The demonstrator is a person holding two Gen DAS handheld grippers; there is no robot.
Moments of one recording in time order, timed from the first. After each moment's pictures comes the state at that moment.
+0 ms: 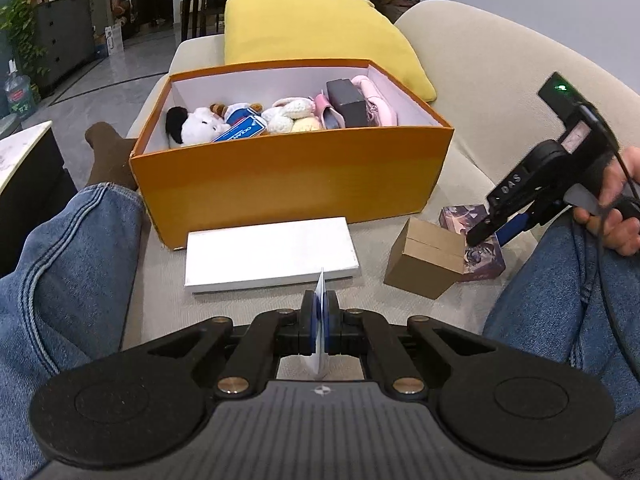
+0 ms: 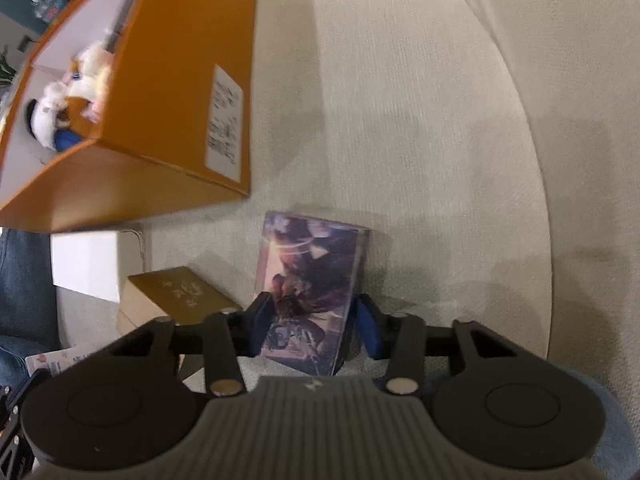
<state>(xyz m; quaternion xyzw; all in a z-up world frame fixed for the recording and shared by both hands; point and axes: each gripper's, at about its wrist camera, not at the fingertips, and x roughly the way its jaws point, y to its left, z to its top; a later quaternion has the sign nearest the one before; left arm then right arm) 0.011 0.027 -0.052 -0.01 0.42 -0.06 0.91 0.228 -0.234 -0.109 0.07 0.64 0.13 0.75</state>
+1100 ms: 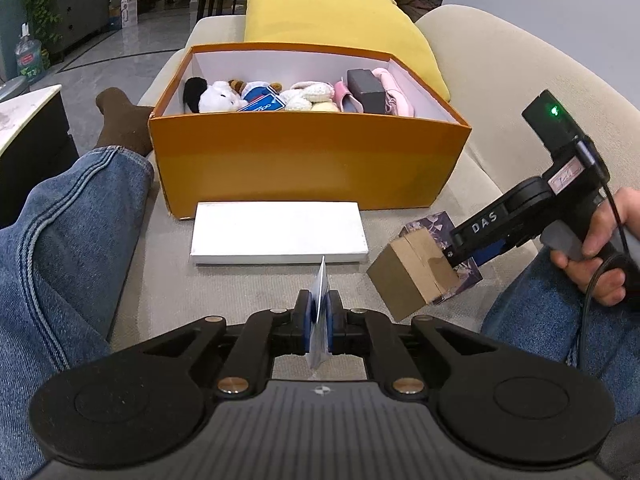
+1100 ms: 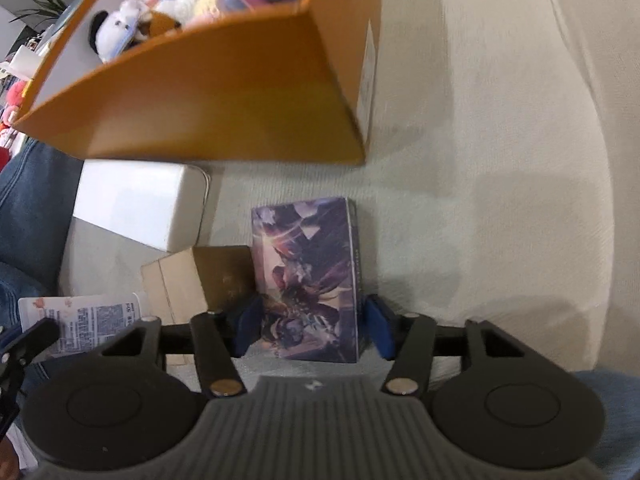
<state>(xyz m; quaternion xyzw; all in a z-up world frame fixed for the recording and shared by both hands) 0.005 0.042 -0.060 -0.06 0.43 -0.05 0.90 0.208 -0.192 -0.116 0.00 0.64 0.19 0.75</state>
